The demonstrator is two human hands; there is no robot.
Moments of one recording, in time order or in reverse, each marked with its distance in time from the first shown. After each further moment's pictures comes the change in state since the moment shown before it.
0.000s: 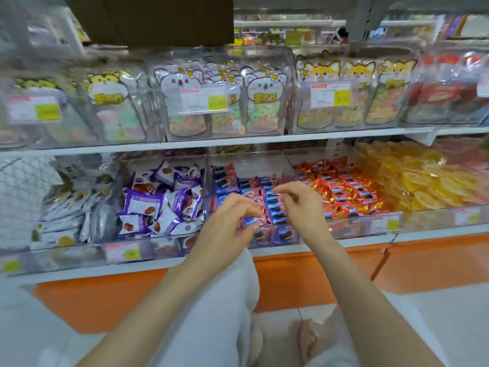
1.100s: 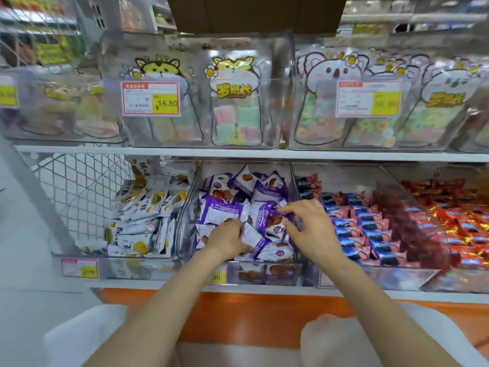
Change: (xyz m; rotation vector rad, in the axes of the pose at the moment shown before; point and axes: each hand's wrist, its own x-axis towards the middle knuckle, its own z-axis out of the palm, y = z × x) left_hand -0.010 -0.229 -0.077 0.353 -0.433 -0.719; right_hand 0.033 -0.059 0.185 -0.226 -0.258 -0.202
